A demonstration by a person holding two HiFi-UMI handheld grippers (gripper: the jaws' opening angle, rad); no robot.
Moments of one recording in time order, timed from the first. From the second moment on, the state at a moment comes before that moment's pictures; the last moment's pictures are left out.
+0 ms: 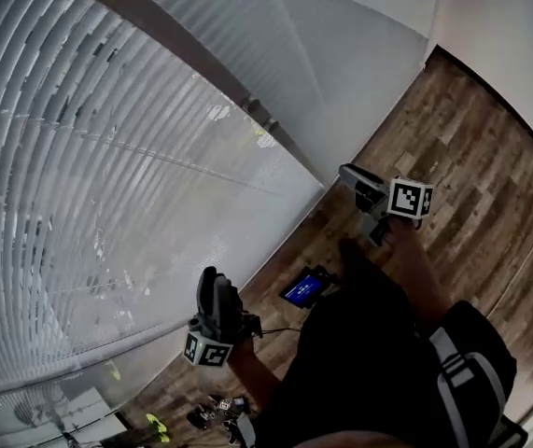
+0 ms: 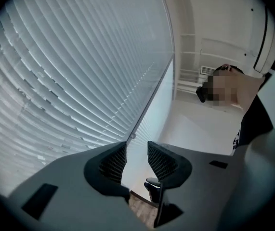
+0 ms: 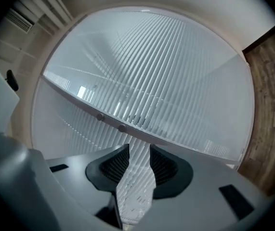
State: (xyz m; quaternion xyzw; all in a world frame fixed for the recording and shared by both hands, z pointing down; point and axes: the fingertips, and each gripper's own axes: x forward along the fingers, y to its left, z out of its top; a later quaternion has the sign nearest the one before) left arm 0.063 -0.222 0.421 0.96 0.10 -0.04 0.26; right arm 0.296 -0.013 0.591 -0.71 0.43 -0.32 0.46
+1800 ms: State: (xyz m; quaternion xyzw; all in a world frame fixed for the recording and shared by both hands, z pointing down) left arm -0.110 -0.101 0.432 0.96 -0.05 -0.10 0.27; right arm 0.109 0.065 0.495 -0.55 0.67 -0.30 0.39
